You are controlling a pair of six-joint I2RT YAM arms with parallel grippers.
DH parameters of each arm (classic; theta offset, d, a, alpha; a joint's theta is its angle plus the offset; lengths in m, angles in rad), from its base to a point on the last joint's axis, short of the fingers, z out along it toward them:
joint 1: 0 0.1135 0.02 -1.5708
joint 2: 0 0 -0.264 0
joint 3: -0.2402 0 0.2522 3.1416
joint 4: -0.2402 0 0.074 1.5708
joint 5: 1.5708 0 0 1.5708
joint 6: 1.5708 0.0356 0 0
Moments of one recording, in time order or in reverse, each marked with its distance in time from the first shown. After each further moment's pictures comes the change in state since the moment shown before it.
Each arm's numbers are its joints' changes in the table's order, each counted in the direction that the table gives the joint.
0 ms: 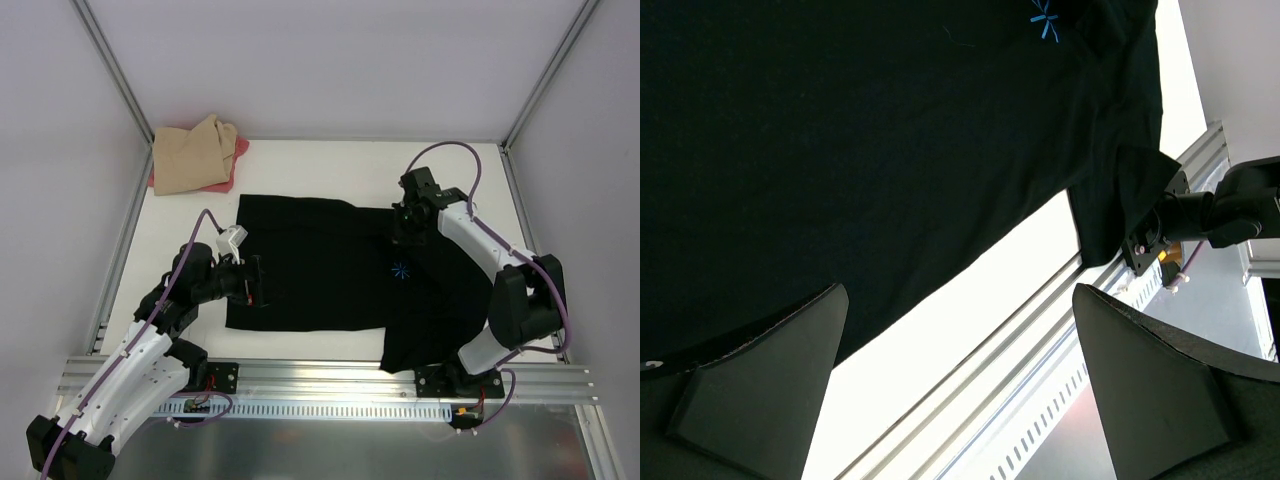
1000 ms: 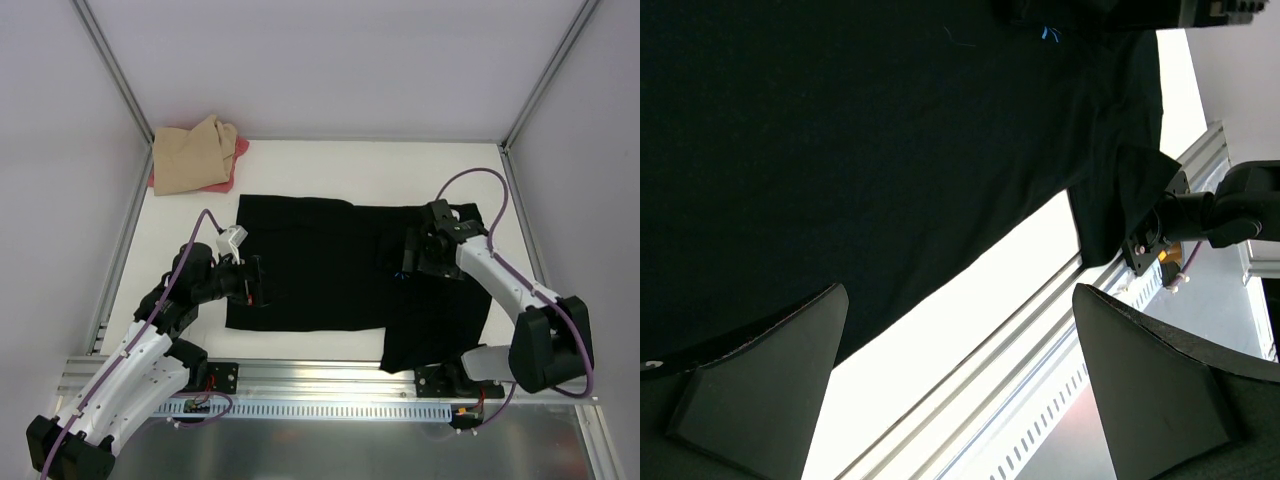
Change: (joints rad) left arm 0.000 0.000 0.000 0.000 0.000 0.000; right arm -0.017 -0.198 0.249 -0.041 0.274 0.050
